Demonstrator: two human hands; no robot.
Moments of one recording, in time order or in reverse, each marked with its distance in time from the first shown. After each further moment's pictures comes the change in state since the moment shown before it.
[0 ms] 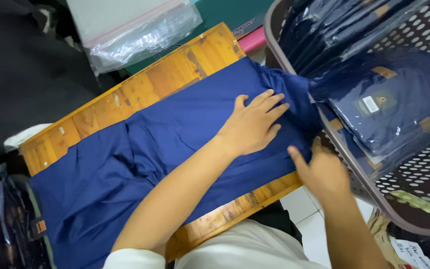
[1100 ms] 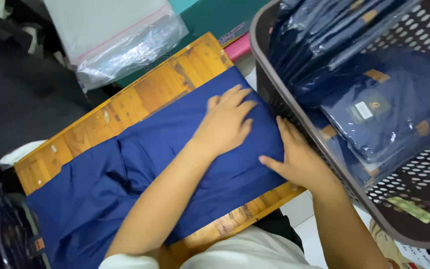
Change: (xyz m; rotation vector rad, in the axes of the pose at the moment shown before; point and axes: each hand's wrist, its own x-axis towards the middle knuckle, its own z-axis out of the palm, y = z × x) left_hand 0.009 -0.035 -0.022 -0.085 0.151 -0.053; right_hand 0.049 -0.025 -0.022 0.373 -0.023 -0.551
